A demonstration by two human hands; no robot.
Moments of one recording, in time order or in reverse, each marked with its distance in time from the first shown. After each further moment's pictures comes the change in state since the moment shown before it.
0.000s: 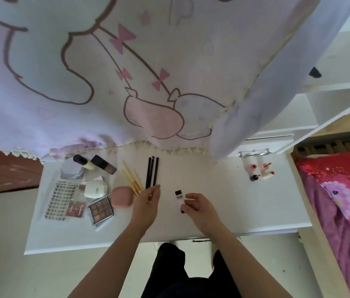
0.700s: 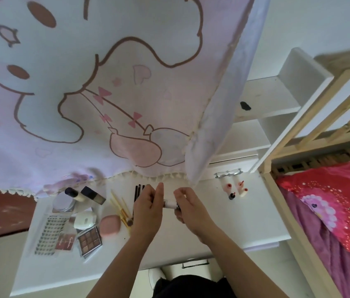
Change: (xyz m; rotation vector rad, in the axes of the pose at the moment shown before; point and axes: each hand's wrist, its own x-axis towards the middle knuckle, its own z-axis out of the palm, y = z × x) left_hand -0.060 0.124 0.028 0.013 0.178 0.391; right_hand -0.073 -0.119 -0.032 0.045 -0.041 -0.218
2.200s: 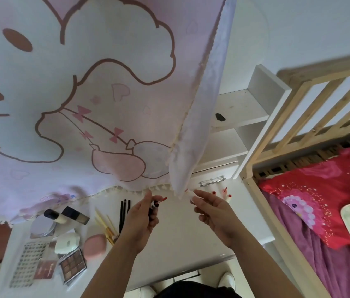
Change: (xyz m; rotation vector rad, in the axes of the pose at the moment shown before) left_hand 0.014 0.010 0.009 -0.690 -0.320 -0.463; right_hand -0.017 0.001 -0.090 0.403 0.086 0.053
